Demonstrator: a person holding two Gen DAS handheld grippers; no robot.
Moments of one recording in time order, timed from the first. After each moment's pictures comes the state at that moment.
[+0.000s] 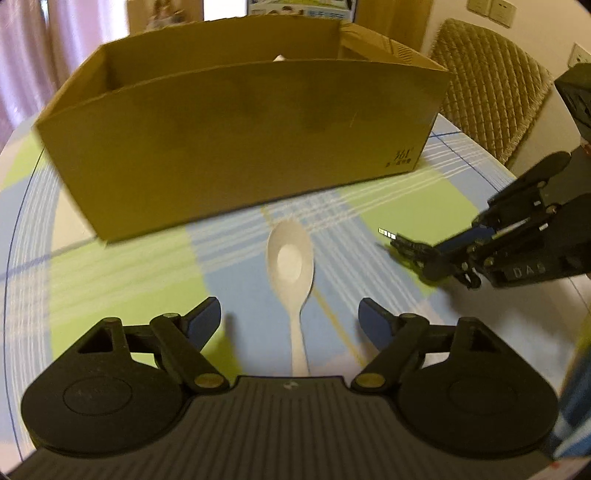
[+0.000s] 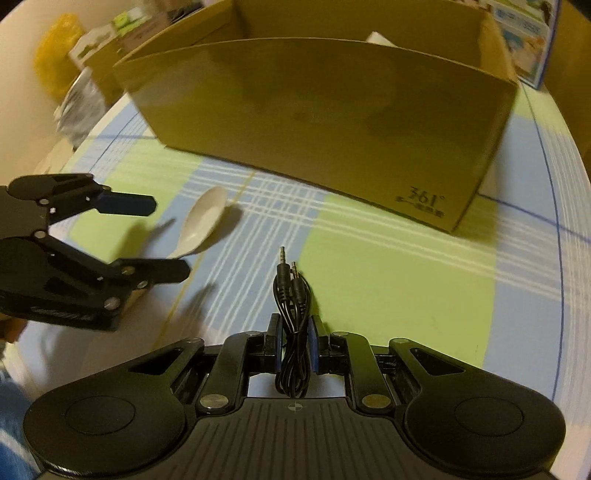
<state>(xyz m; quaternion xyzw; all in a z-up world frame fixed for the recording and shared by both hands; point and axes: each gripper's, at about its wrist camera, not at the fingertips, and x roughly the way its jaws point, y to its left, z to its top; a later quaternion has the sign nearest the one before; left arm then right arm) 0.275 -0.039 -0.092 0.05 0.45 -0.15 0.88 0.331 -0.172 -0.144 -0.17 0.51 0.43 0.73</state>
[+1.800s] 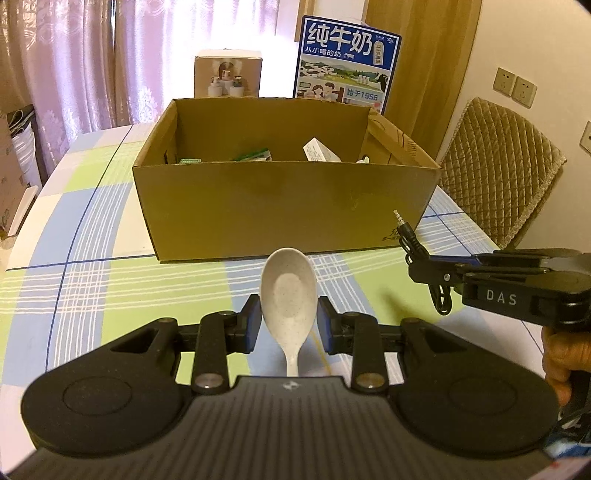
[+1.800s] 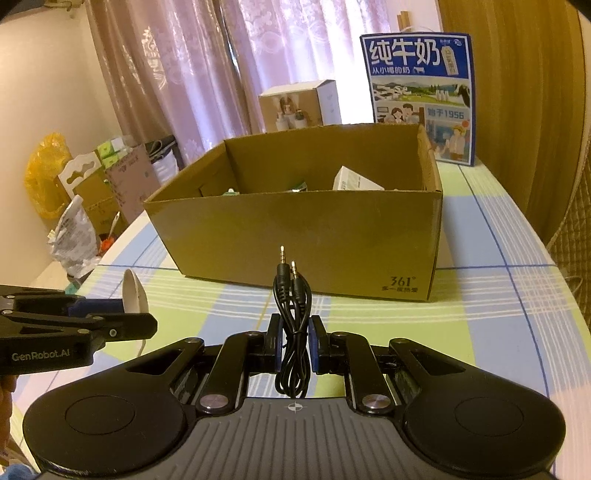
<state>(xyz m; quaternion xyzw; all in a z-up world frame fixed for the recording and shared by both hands) 0.207 -0.031 -0.025 -0.03 0.37 -0.07 0.92 0.262 -0.186 -0.093 -0.03 0.35 0.39 0.85</state>
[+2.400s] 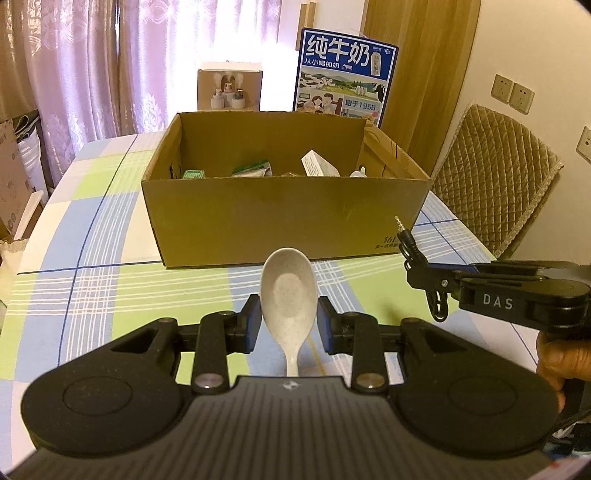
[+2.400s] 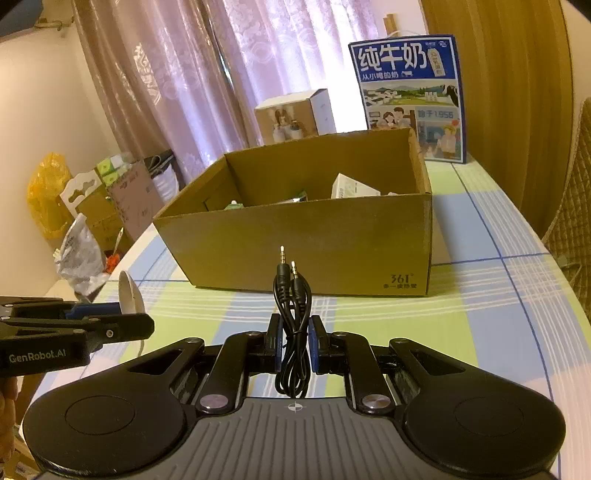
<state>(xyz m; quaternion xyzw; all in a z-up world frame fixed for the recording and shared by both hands) 0.195 -0.033 -0.005 -0.03 0.37 -0.06 0.93 0.251 -0.196 -0.079 0.00 0.35 0.39 0.85</state>
